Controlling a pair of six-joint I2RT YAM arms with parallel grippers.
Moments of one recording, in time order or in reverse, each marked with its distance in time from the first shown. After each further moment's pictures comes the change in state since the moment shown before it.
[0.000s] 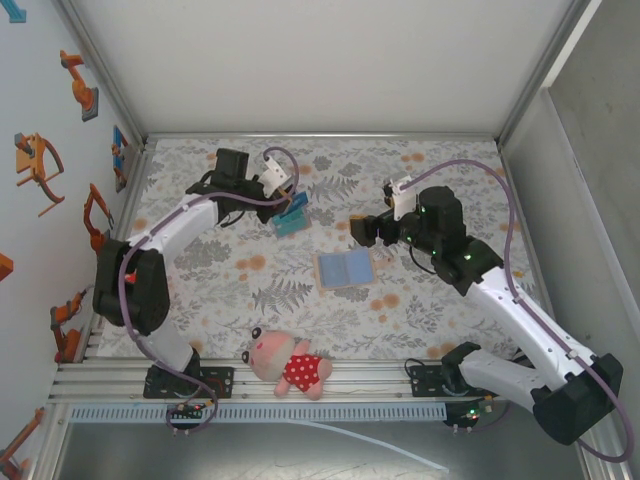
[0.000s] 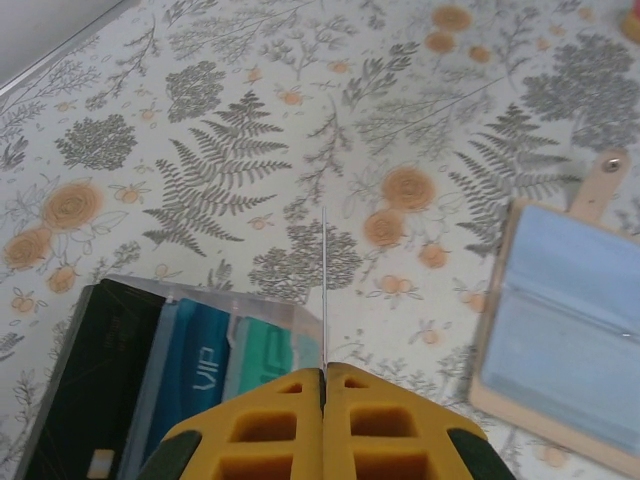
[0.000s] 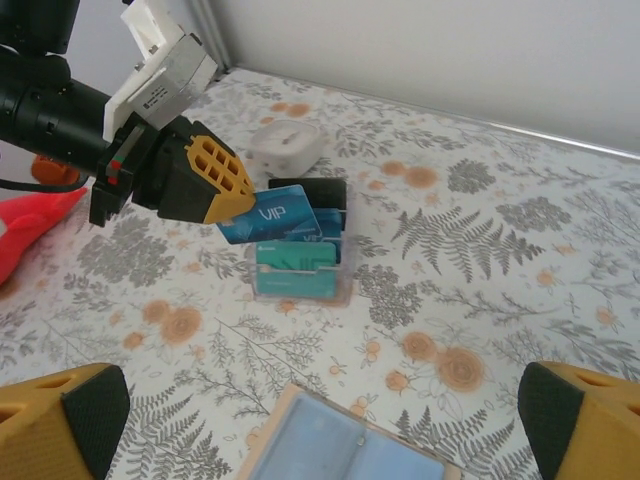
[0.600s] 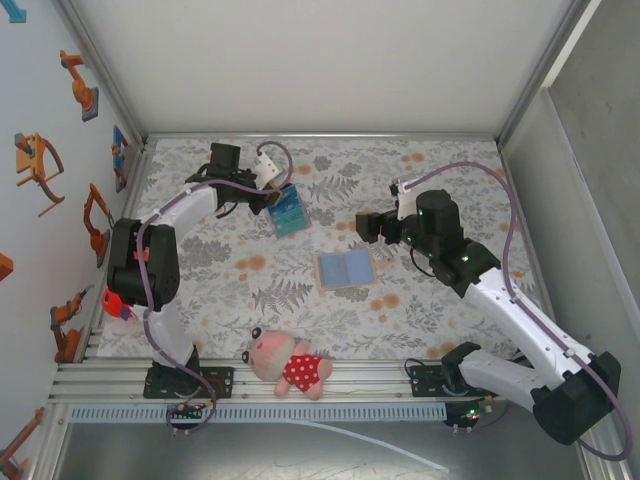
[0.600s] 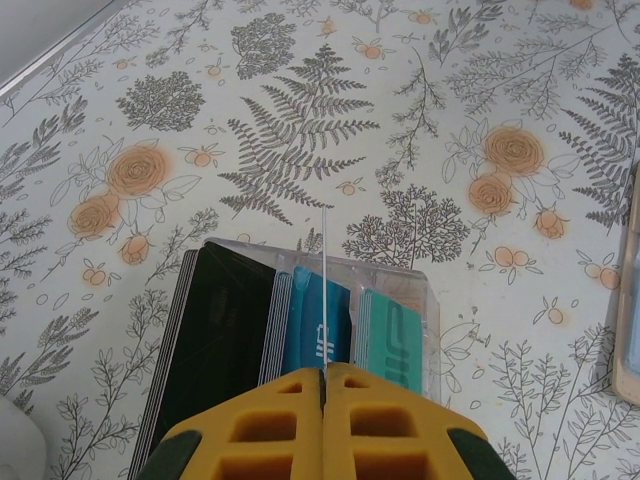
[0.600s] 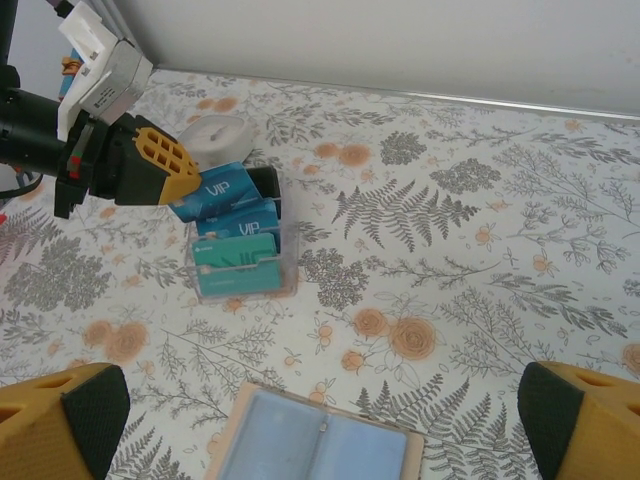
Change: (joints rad) left arm 0.087 0.154 0.085 0.013 0.020 0.096; right arm 0.000 0.000 -0.032 -0.003 0.133 0.082
